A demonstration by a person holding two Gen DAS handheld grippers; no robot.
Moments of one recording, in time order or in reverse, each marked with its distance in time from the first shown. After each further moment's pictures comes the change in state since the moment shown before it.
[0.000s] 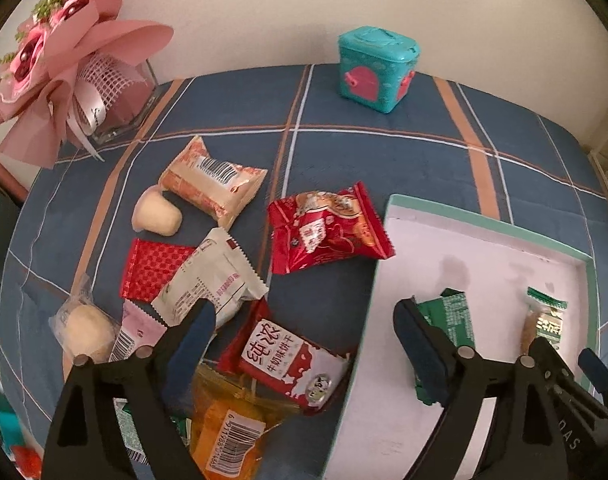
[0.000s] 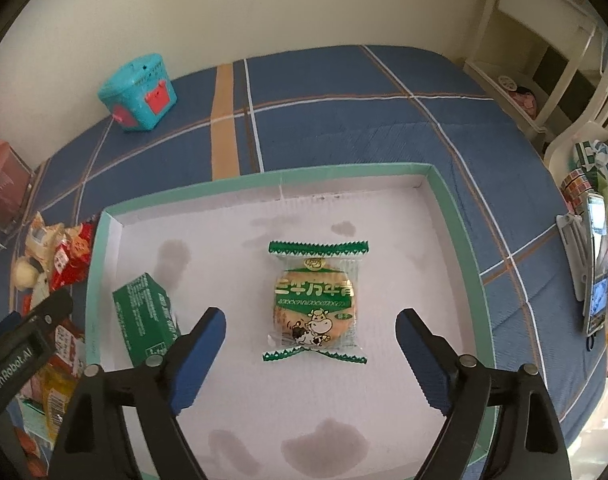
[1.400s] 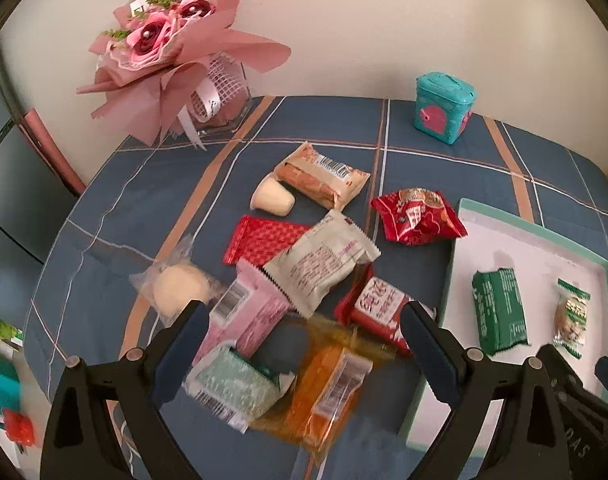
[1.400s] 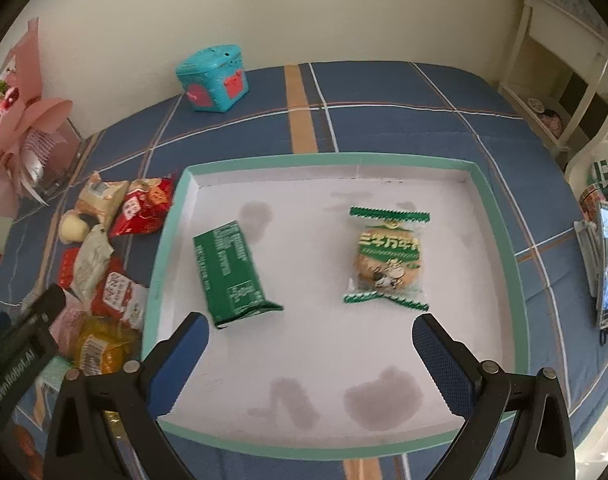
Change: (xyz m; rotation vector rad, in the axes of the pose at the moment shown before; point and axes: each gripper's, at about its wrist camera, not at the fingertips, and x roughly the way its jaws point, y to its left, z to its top) left arm -0.058 0.059 -0.058 -0.099 -0.138 0.139; right arm -0.038 0.041 -0.042 -0.085 -0.060 0.097
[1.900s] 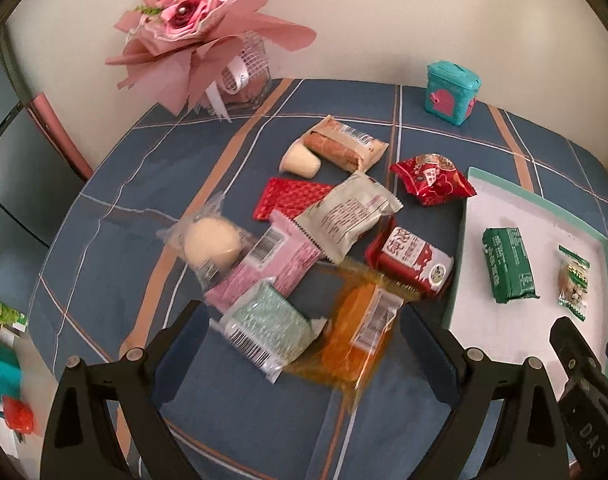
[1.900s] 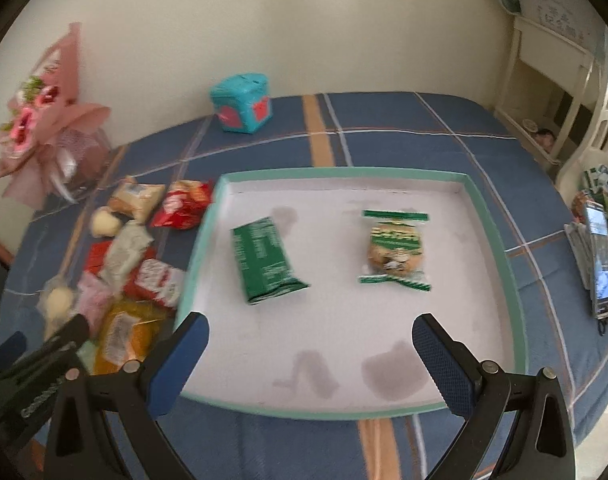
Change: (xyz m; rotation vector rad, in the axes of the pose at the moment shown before) left arm -0.018 0.028 -0.037 -0.025 0.030 0.009; right arm -0.039 0.016 -0.038 -0.034 -0.130 0.037
